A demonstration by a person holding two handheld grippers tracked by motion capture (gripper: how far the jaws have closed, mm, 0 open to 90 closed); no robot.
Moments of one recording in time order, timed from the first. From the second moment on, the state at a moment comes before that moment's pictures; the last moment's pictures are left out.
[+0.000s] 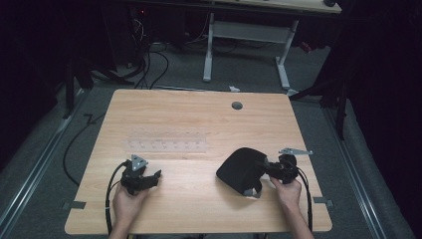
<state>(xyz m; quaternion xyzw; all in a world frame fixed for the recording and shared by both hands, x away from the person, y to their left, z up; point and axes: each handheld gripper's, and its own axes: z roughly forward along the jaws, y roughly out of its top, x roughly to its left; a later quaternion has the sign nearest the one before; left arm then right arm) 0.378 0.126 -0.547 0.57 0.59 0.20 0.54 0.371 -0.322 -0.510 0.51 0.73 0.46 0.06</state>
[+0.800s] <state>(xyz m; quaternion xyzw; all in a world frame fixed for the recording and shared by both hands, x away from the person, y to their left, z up) 0.378 0.126 -0.547 0.57 0.58 0.20 0.54 0.333 -0.302 -0.486 0.47 0.73 0.49 0.07</state>
